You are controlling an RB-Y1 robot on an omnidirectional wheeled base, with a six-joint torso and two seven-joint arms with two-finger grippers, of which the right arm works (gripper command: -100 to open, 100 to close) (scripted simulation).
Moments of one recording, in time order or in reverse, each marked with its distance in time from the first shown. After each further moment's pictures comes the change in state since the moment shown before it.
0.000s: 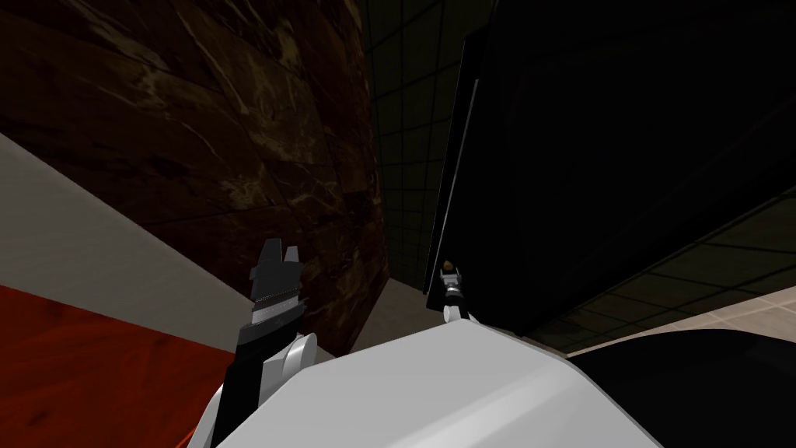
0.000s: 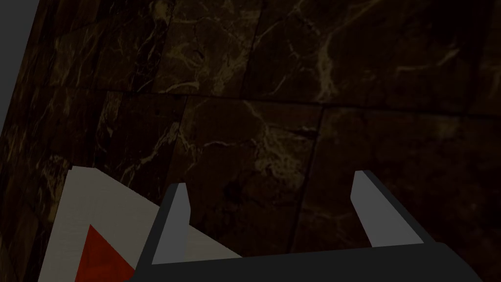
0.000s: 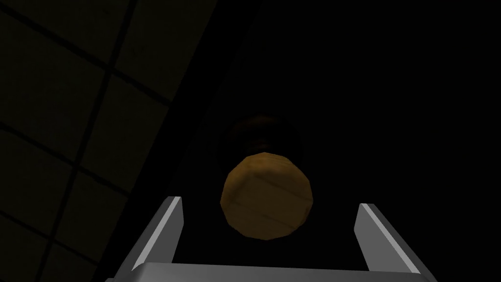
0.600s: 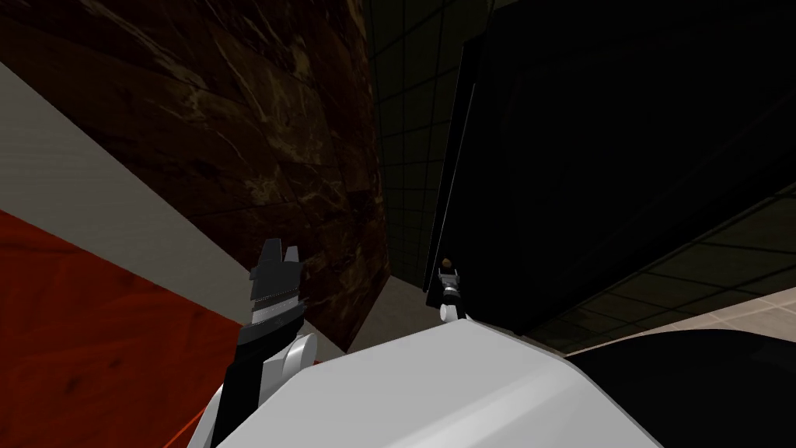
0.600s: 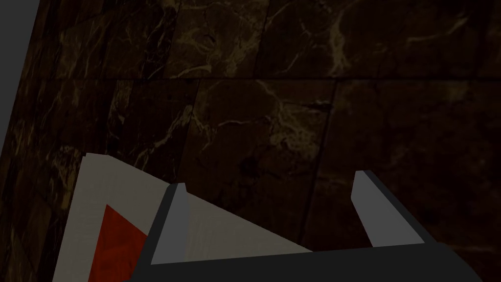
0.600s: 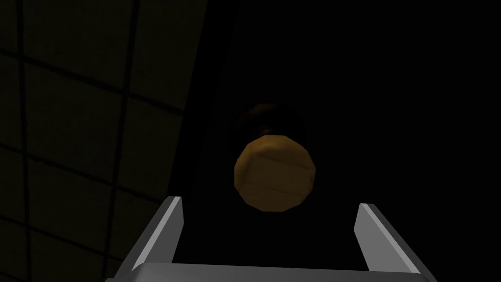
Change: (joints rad) arm -0.016 0.025 0.011 0.006 -0.057 0.000 -0.150
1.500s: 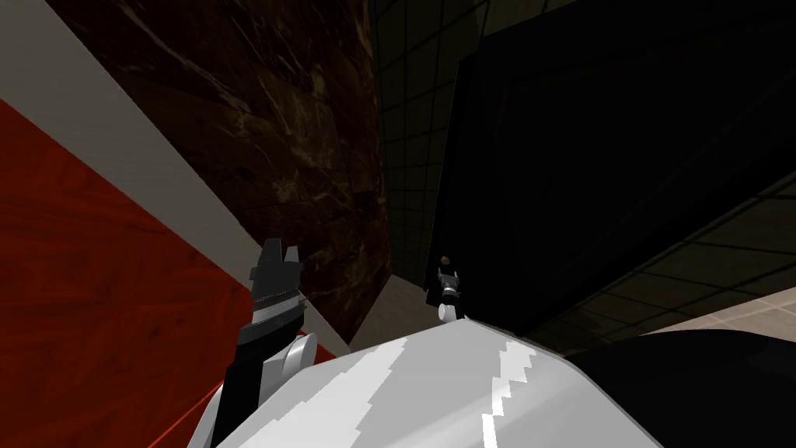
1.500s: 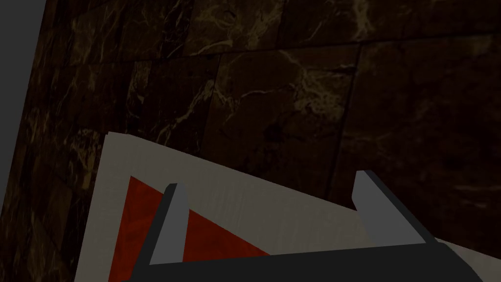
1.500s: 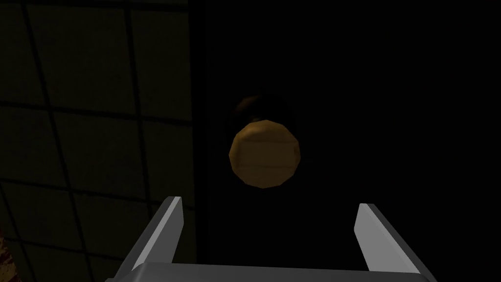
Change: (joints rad) arm -0.006 0.011 0.011 0.008 -0.060 -0.001 -0.185
